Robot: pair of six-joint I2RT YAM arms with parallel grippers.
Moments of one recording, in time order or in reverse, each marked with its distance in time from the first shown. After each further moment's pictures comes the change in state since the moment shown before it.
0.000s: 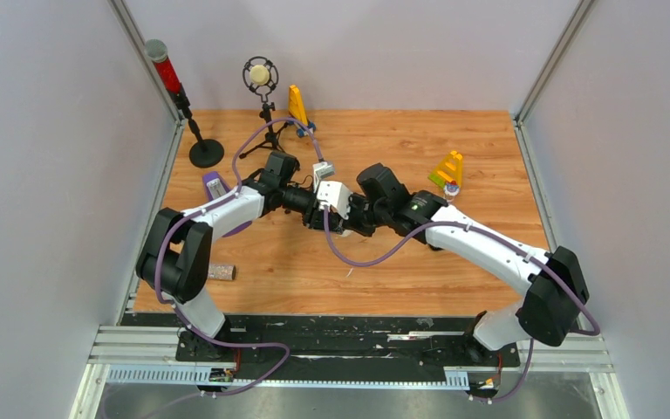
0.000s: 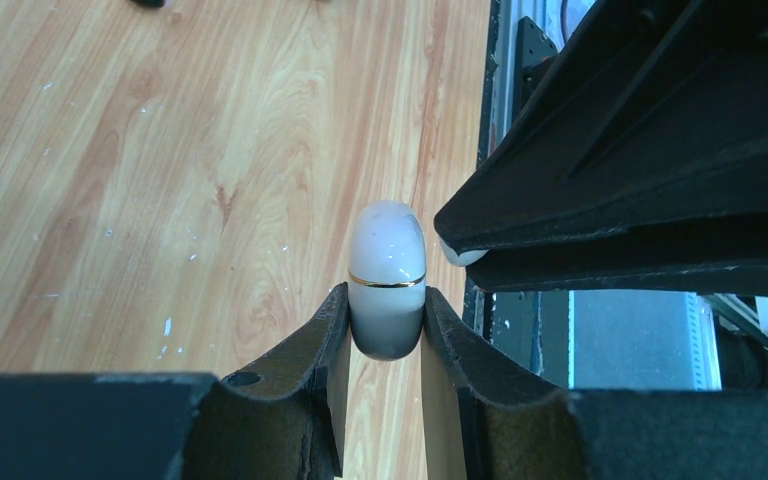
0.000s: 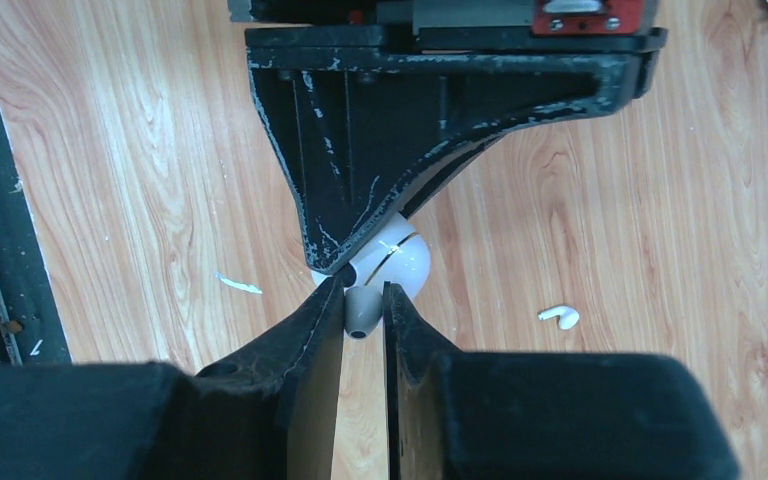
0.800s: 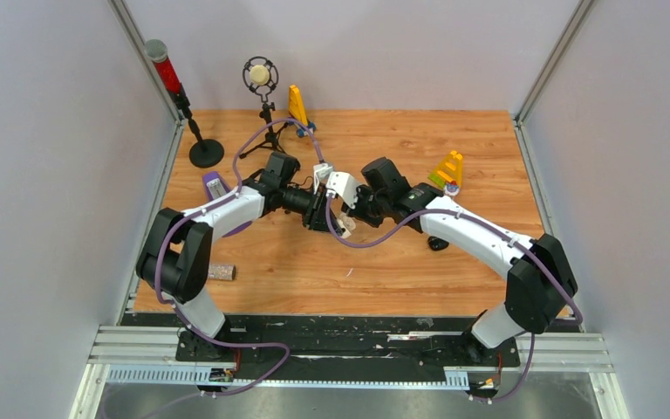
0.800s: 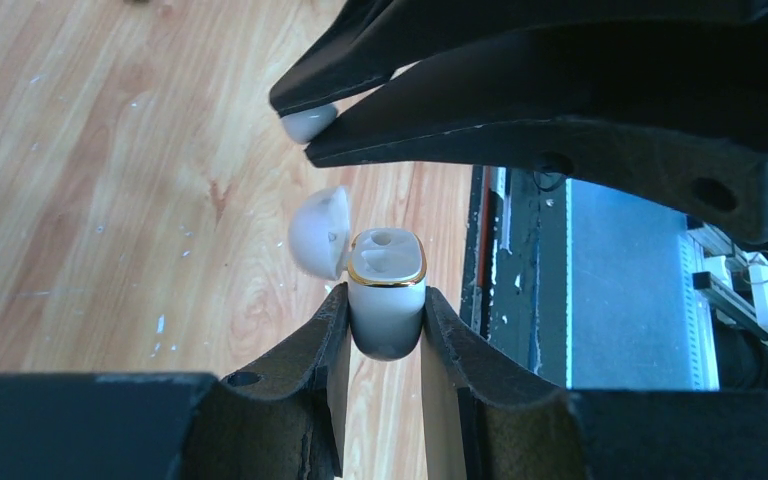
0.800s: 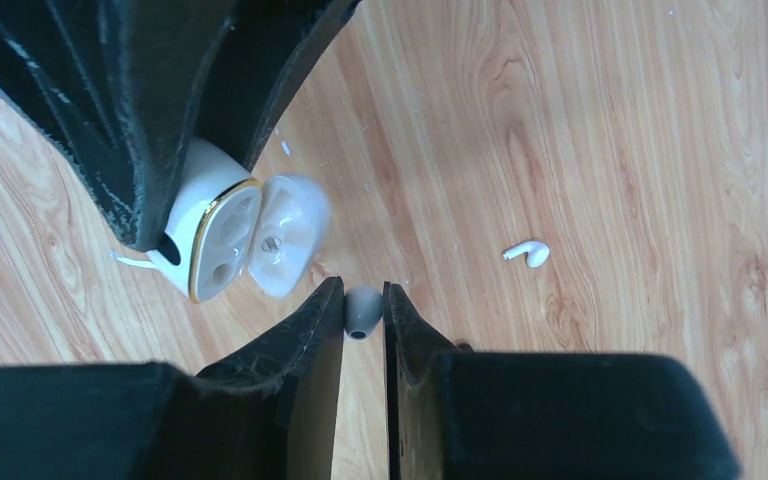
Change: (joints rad) left arm 0.002 0.000 0.000 -0.019 -0.004 0.016; right arm -0.075 0.081 -0.010 0.016 0.093 -0.019
